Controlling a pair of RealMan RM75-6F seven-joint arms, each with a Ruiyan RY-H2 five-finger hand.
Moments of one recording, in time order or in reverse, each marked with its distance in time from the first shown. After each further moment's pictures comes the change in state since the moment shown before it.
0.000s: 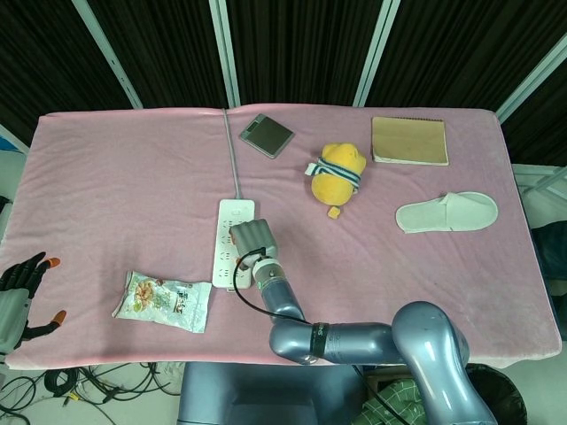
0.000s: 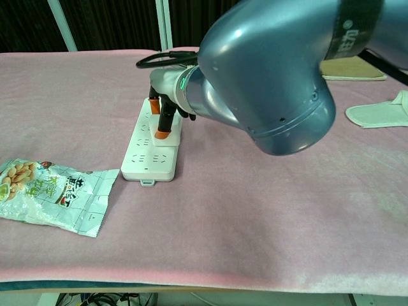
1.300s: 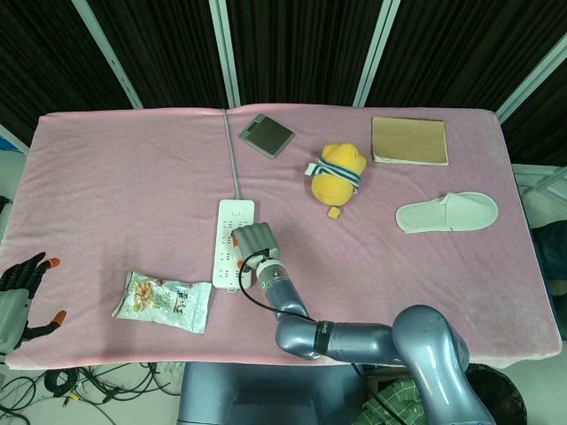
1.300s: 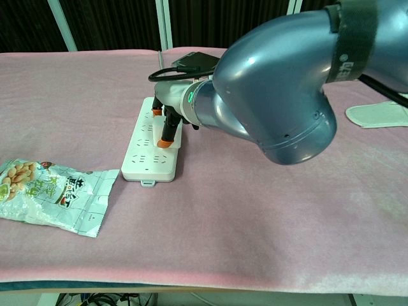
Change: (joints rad) left arm 0.001 -0.001 0.000 -0.001 -0.002 0.001 0.003; right arm -0.038 -0.035 -0.024 0.088 -0.032 -0.103 0.038
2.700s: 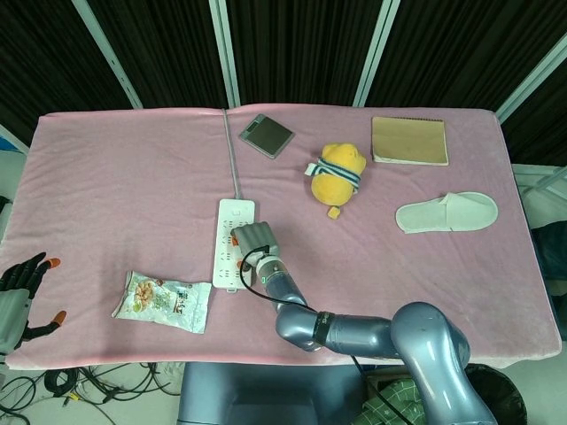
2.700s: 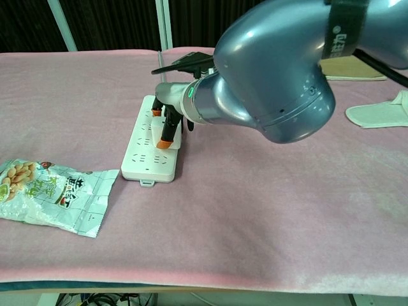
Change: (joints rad) left arm -0.001 0.000 0.001 0.001 0.000 -0.001 0.004; right arm 0.033 0.038 -0.013 0.016 0.103 -0.090 0.018
